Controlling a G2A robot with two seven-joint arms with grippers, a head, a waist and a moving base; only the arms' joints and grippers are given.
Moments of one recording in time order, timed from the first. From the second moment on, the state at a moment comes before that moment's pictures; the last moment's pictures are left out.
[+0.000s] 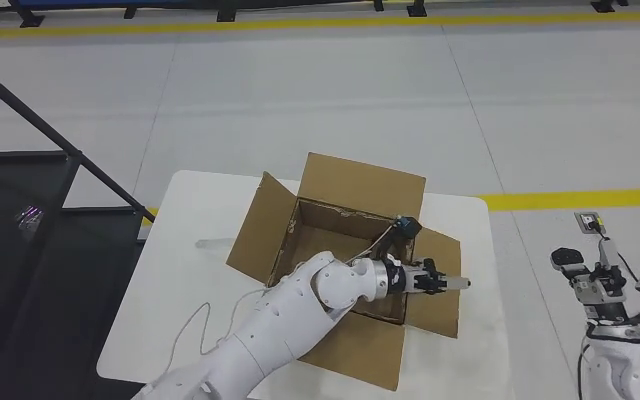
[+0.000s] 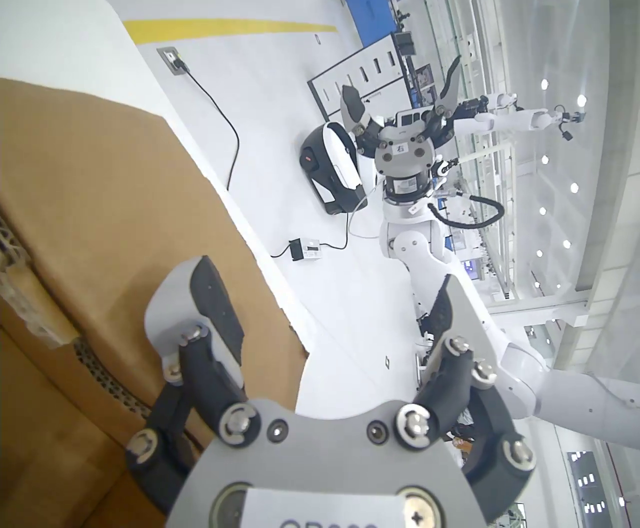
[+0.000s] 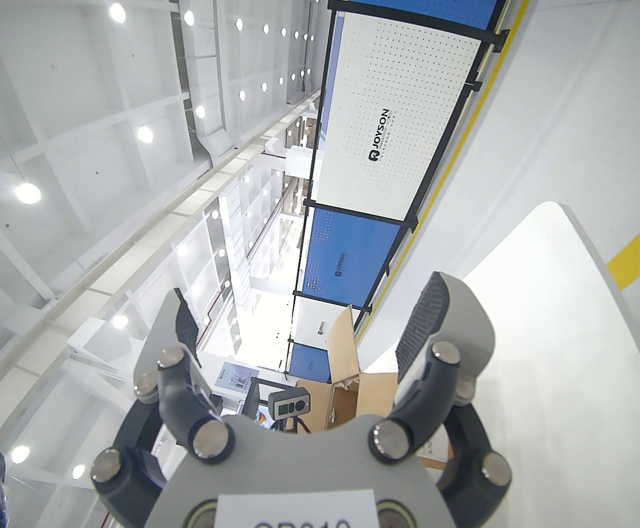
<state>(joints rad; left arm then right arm) 0.42 -1.60 -0.50 -0.87 -0.04 -0.42 -0.54 -1.29 -1.12 1.90 -1.31 0.49 -0.52 0.50</state>
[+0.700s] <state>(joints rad) 0.86 -1.39 -1.11 -1.72 0.33 -0.27 -0.51 -1.25 -1.11 1.81 -1.59 0.05 -0.57 0.52</state>
